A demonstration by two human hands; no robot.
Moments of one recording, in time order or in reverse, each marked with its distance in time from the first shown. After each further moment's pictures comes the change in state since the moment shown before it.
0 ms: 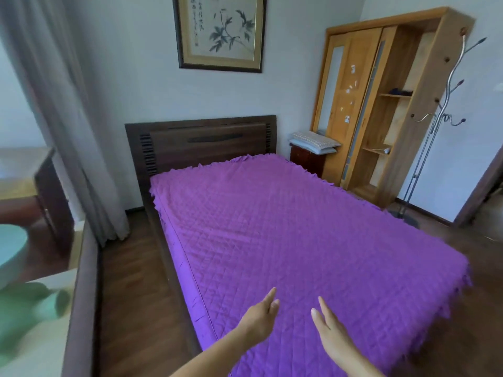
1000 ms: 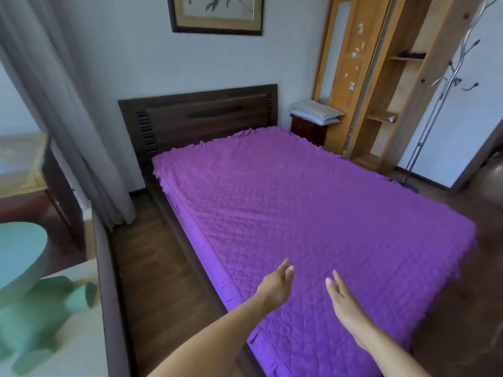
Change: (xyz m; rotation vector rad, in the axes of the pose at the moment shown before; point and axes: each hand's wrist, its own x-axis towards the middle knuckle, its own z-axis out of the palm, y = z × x) left_hand 0.000 -0.059 -0.111 -0.117 -0.066 -0.020; right_hand -0.014 -0.118 0.076 0.265 0.034 0.167
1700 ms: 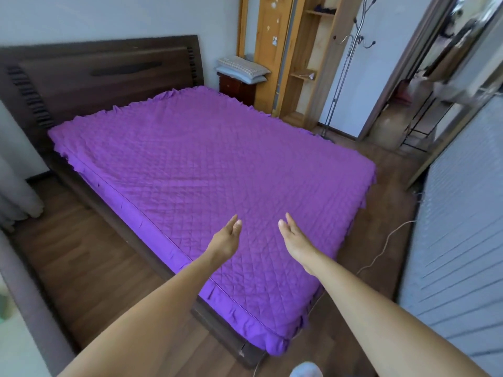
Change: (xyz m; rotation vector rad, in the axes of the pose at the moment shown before) left_hand 0.000 -0.005 0.007 -0.083 -0.046 0.062; right_hand -0.033 -0.015 -0.018 0.081 0.093 0.044
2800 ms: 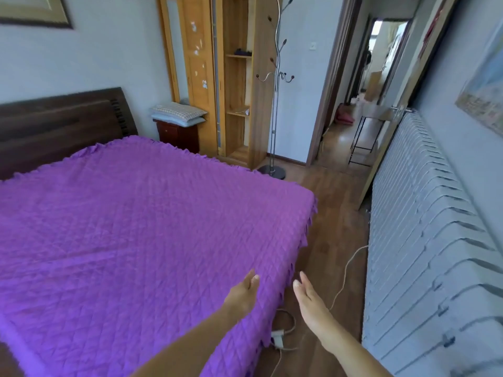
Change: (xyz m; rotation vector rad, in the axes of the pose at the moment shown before) left_hand 0.171 0.196 0.336 0.209 -0.184 0.122; right_hand 0.102 0.163 -0.335 0.131 0.199 0.097
